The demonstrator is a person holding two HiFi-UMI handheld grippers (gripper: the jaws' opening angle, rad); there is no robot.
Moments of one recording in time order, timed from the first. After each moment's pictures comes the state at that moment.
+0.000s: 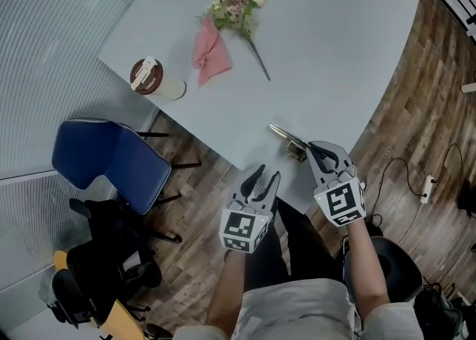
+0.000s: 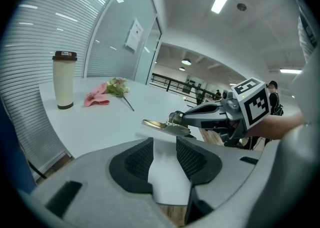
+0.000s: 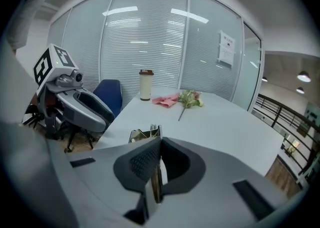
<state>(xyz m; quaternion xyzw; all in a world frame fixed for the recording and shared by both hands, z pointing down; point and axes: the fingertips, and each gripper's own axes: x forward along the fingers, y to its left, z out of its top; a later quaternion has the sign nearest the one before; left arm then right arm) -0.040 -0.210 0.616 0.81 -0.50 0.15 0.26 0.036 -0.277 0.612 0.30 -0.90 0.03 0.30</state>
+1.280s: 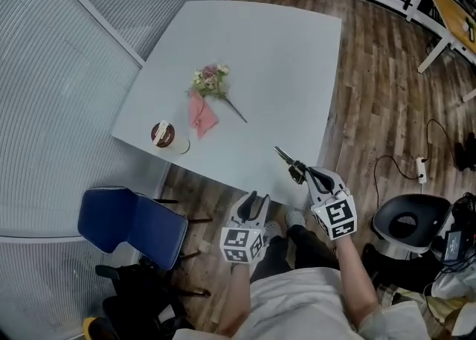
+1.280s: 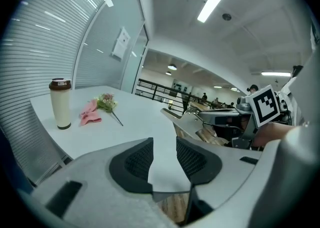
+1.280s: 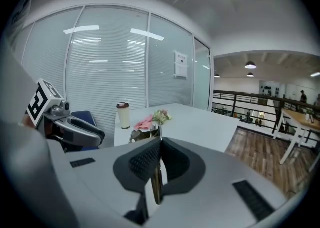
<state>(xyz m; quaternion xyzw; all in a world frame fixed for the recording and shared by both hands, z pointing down) -0.048 -0.163 0.522 0.86 -0.44 0.14 0.24 0.089 -0.201 0.492 0.51 -0.84 0.11 0.18</state>
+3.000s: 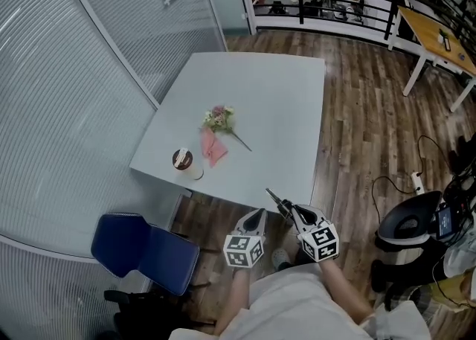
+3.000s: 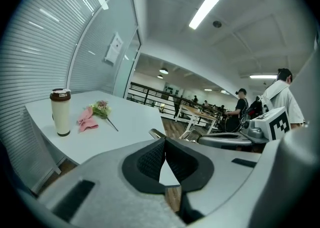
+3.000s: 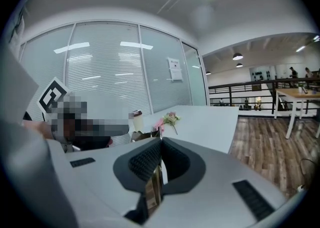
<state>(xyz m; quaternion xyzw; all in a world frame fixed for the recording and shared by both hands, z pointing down) -0.071 -0.109 0.476 0.88 -0.40 0.12 0.22 0.025 -0.092 0.482 0.53 -0.83 0.17 0.10</state>
